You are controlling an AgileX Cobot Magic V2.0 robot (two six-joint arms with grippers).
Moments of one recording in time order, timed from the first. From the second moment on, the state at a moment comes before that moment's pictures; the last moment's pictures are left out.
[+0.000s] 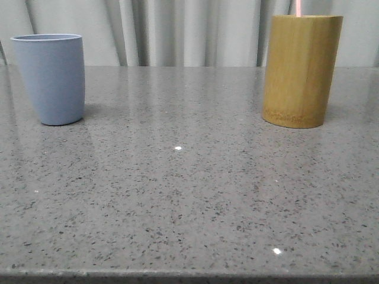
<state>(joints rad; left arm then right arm) 0.00 0.00 0.00 0.08 0.11 -0.17 0.01 -0.01 0.03 0.05 -0.02 0.09</state>
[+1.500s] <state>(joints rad) 0.00 0.58 -0.68 -0.01 0.39 -0.17 0.01 0.53 -0.66 0.05 0.52 0.09</state>
